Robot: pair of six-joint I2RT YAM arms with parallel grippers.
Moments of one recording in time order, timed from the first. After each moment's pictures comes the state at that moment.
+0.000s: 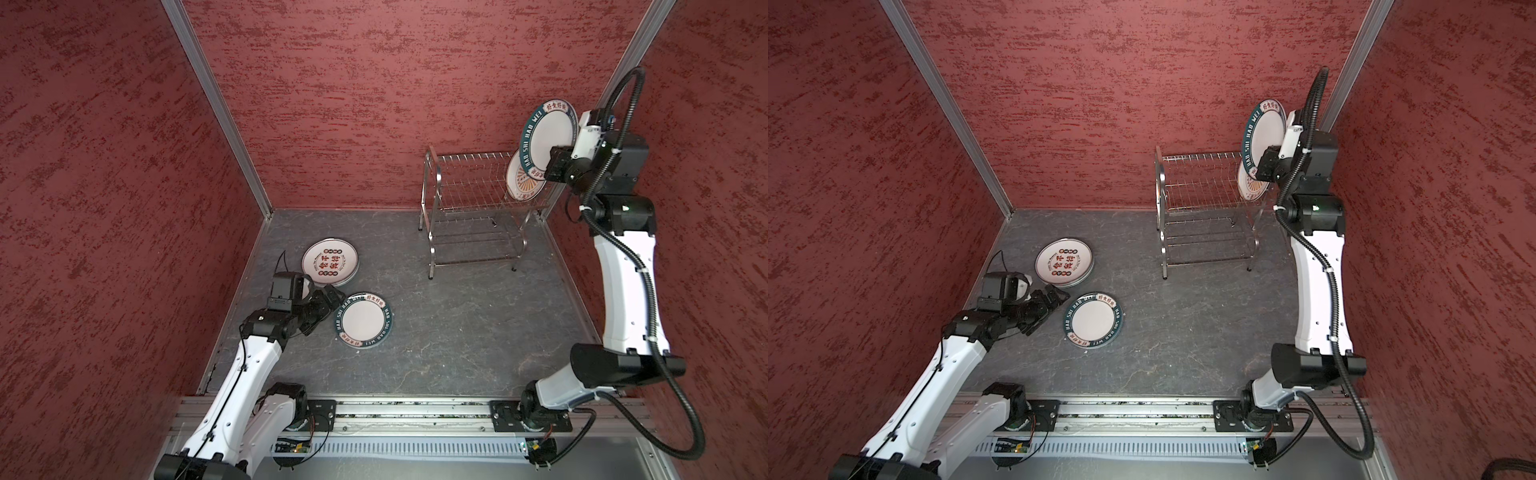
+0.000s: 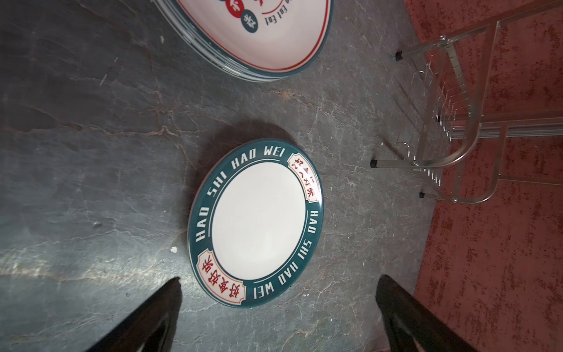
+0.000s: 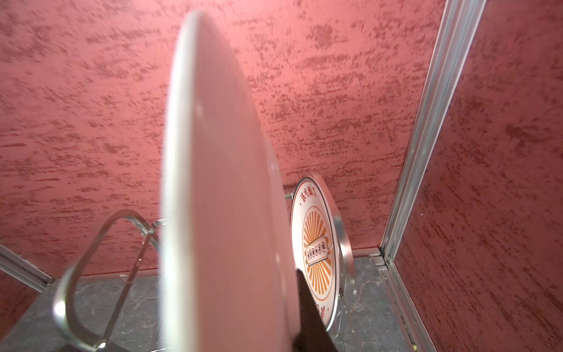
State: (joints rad) left arm -0.10 0.87 0.73 -0.75 0.34 -0.78; right arm -0.06 1.52 2.07 -0.66 -0.07 0.14
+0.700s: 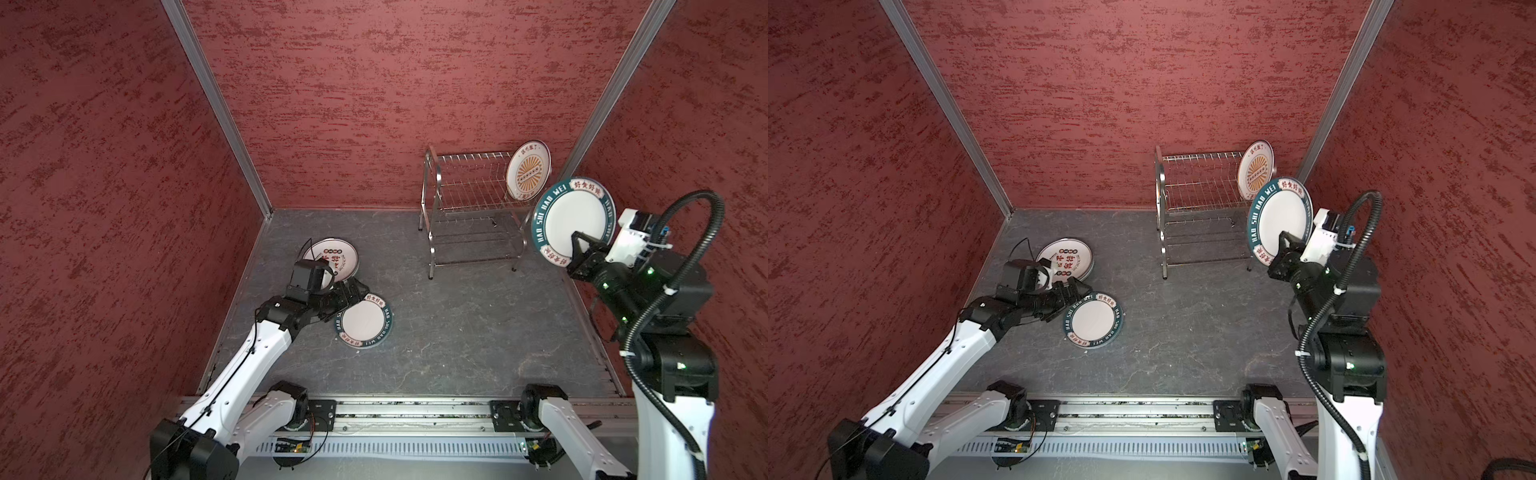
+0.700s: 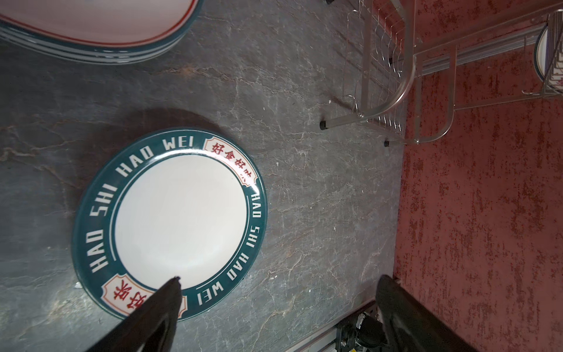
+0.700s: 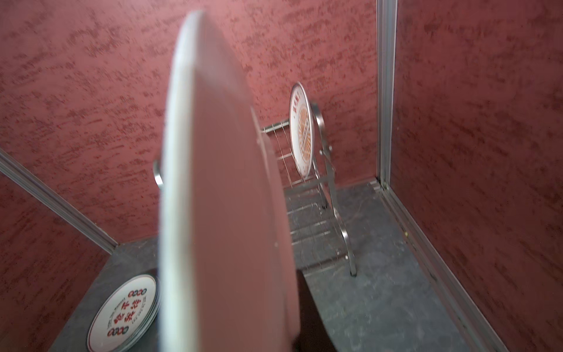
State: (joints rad) left arm -0.32 0.99 0.81 -0.63 0.38 -0.76; right arm -0.06 0.78 1.41 -0.85 -0.08 0.29
